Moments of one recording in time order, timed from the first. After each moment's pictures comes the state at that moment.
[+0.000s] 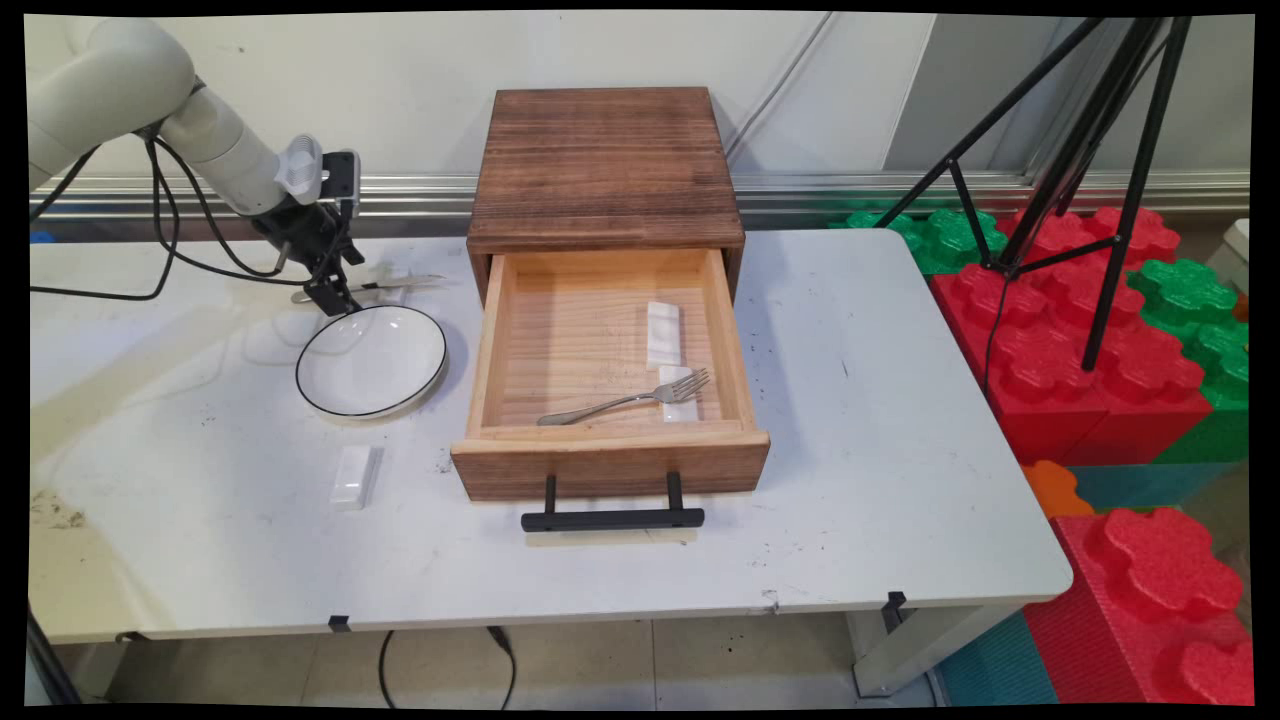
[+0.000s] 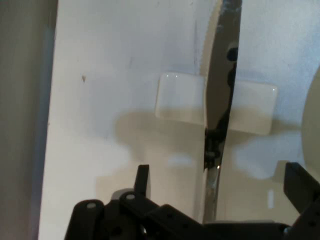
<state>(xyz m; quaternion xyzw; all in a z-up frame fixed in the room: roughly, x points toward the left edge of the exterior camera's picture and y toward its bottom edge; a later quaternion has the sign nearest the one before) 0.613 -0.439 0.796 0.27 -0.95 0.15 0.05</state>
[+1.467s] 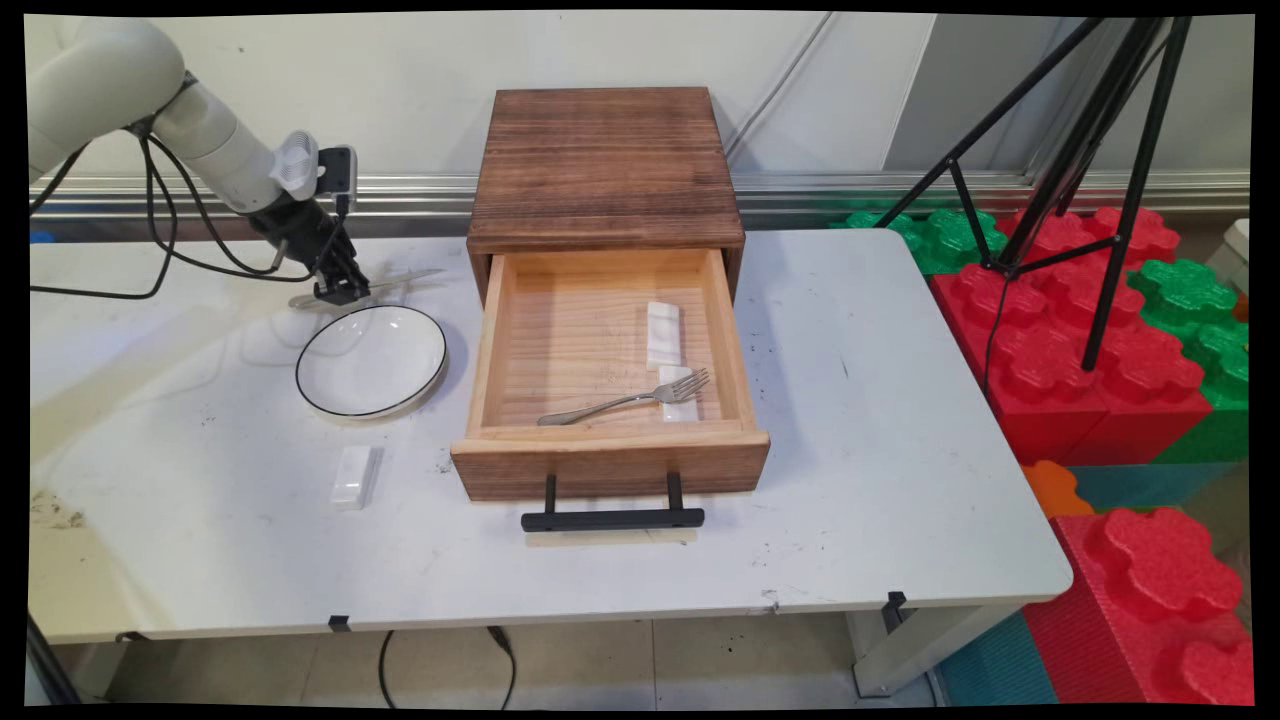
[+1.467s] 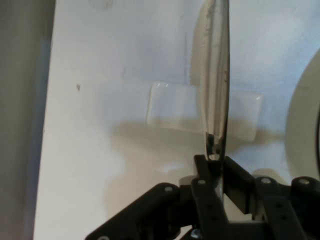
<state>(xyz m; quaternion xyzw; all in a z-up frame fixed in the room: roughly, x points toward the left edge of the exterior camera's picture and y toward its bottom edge) 0.614 -0.435 0.802 0.27 -0.95 0.14 0.07</state>
